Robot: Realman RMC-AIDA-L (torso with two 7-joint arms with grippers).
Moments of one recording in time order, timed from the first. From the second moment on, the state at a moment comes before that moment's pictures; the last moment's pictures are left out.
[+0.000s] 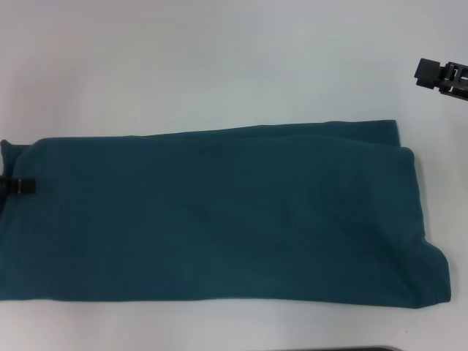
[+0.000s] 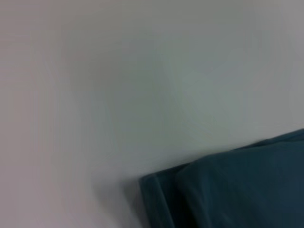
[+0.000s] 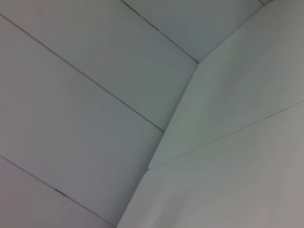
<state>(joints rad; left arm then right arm) -0.44 -1.94 -2.54 -0.84 -0.67 1.51 -2.08 0.44 1.95 -0.30 -0.55 -2.07 -1.75 1.95</state>
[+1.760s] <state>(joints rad) -0.47 -1.96 -2.54 -0.86 -0.62 1.60 -2.09 0.43 1.95 -0.31 -0.55 -2.07 -1.75 1.95</state>
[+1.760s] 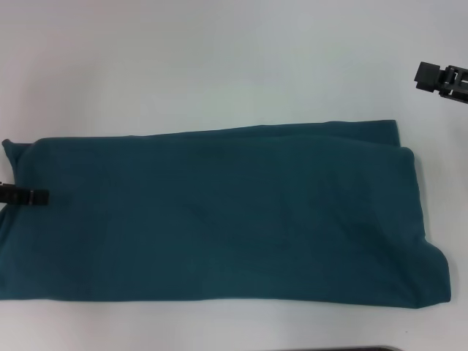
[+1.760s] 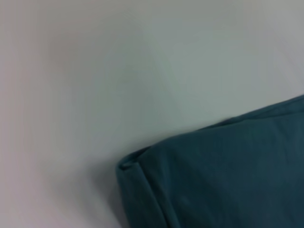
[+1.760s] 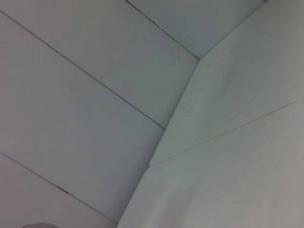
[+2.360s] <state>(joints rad) -0.50 -1.96 -2.54 -0.84 -0.51 1.57 -2.17 0.44 1.95 -0.30 -0.55 -2.07 -1.77 1.95</state>
